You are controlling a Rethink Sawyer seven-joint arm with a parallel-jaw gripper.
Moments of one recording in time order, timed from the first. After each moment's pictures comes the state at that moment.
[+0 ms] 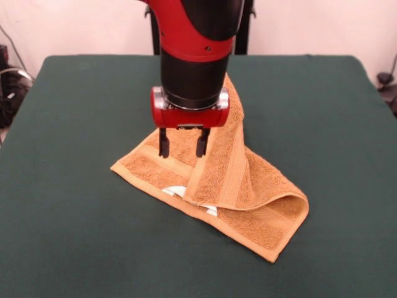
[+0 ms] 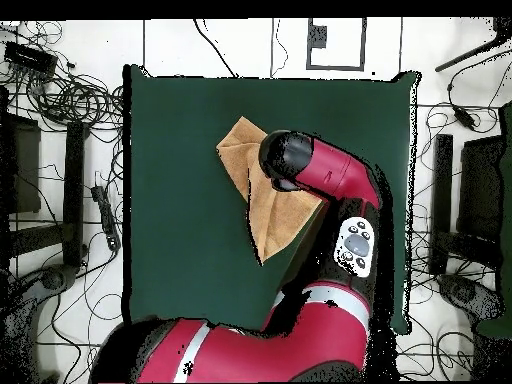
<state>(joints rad) -0.06 -0.29 -0.32 1.23 0.31 0.71 1.23</state>
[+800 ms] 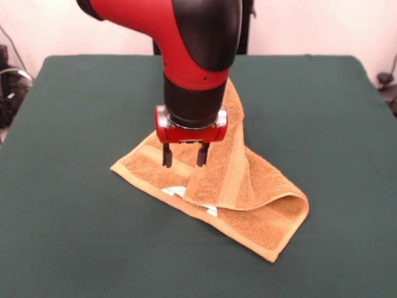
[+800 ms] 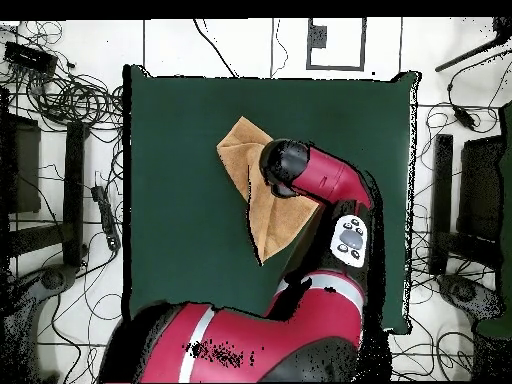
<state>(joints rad) -0.06 -0.22 -0.30 1.23 0.31 0.70 1.23</state>
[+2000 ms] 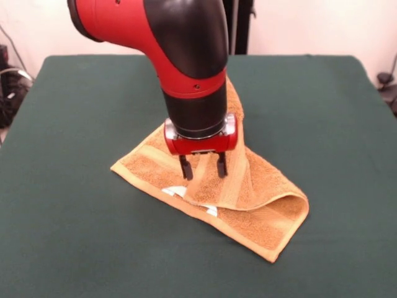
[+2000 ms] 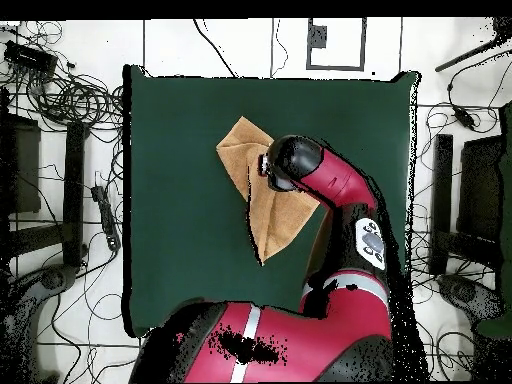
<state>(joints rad) -0.16 -0.26 -0.15 1.28 0.39 0.68 1.23</state>
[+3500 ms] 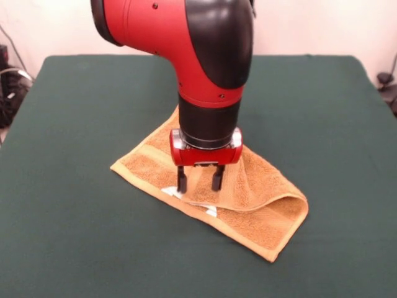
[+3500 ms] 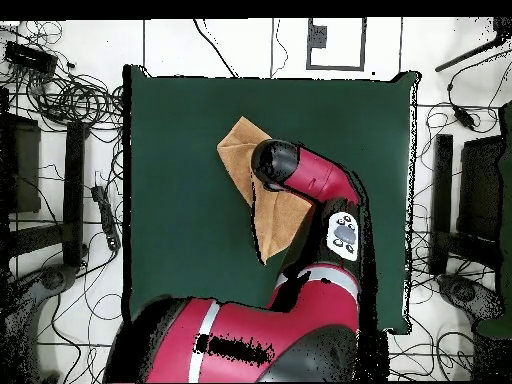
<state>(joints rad) -0.07 -0.20 -0.24 1.23 0.34 0.56 1.23</state>
